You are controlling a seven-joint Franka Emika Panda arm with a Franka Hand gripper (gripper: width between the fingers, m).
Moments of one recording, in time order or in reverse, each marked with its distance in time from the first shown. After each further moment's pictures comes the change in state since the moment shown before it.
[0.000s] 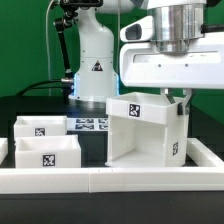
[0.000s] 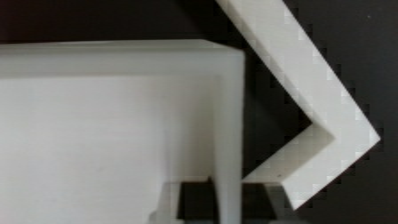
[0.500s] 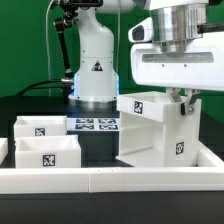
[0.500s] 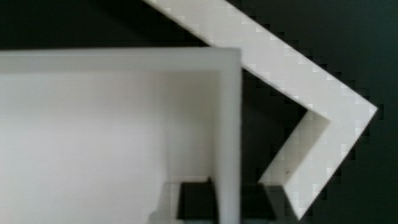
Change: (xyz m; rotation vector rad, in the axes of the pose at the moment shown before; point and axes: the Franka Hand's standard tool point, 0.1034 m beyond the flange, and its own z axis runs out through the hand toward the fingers) arm -0.008 -0.006 0.001 0.019 -0.029 0.299
